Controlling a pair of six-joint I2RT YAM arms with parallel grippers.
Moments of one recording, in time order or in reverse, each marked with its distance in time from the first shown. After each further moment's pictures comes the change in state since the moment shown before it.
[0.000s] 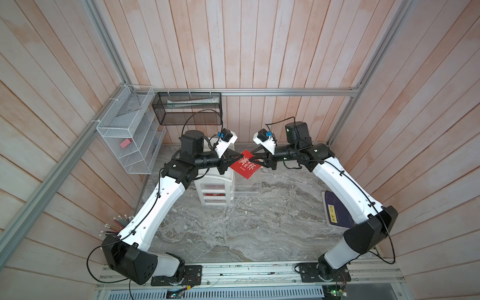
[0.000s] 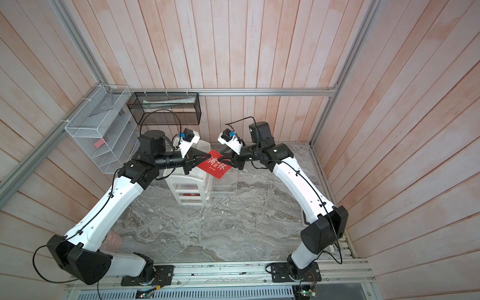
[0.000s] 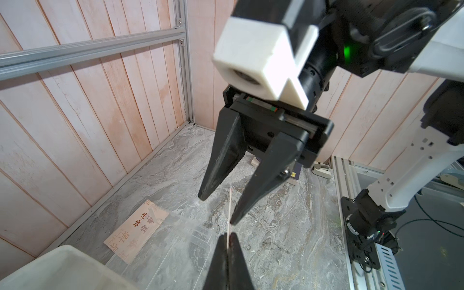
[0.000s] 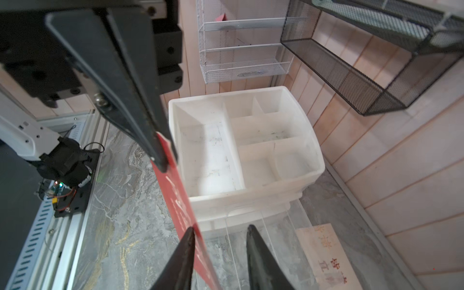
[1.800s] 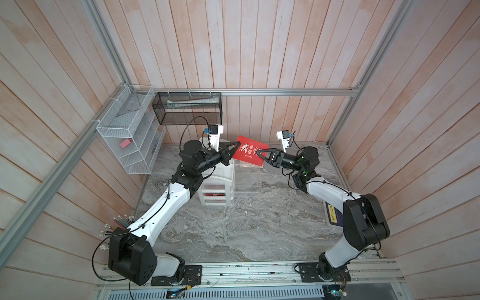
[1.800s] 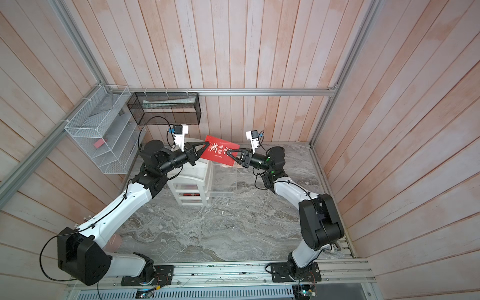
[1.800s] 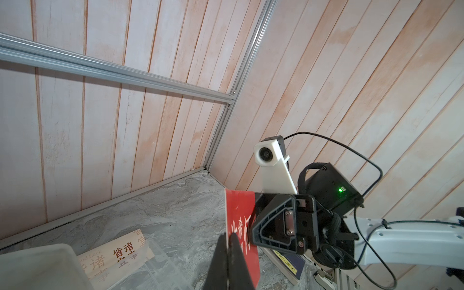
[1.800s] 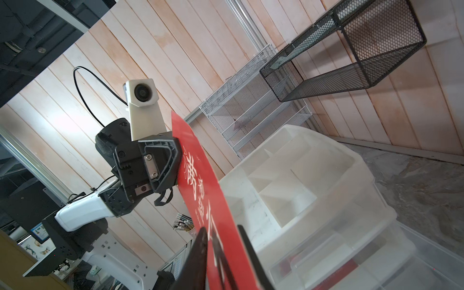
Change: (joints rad) left arm 0.000 -0.004 -0.282 0.673 -0.208 -0.600; right arm -0.126 0.030 -0.661 1.575 -0.227 1.373
